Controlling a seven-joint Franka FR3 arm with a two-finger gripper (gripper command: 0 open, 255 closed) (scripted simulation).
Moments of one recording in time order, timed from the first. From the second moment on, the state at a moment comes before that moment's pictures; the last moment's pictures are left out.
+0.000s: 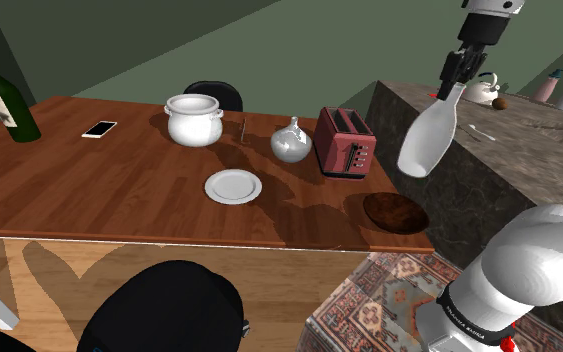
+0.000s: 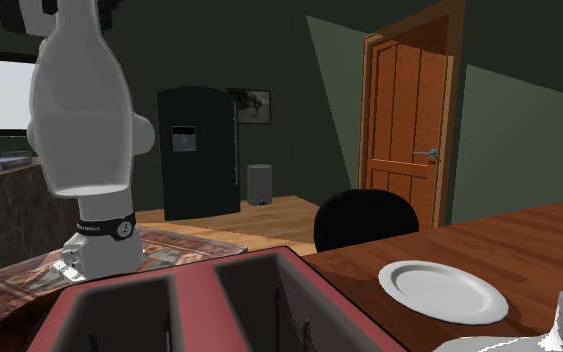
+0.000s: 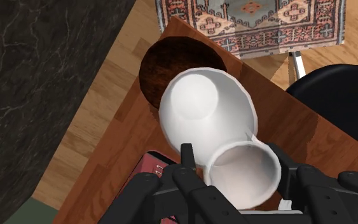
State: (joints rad) arm -0.19 -0.68 -0.26 -2.12 -0.15 1.47 -0.26
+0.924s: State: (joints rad) arm -0.21 -0.74 -0.31 -2.30 -0.20 1.59 -0.29
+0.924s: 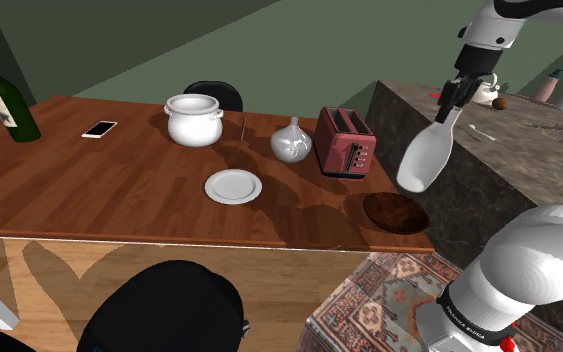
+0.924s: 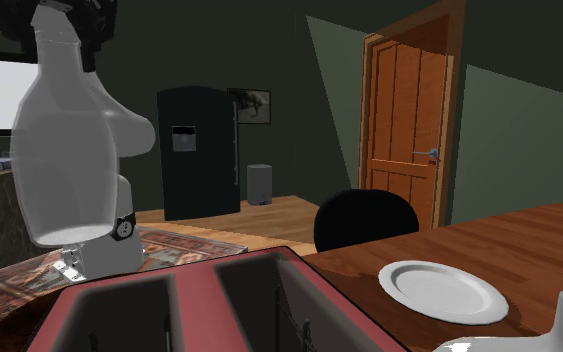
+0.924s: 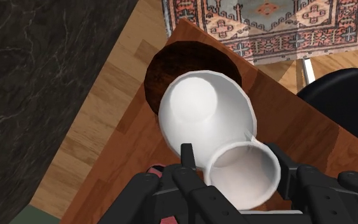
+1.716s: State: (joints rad) arm -0.23 -0.77 -0.33 -2.47 -0.22 1.74 -0.29
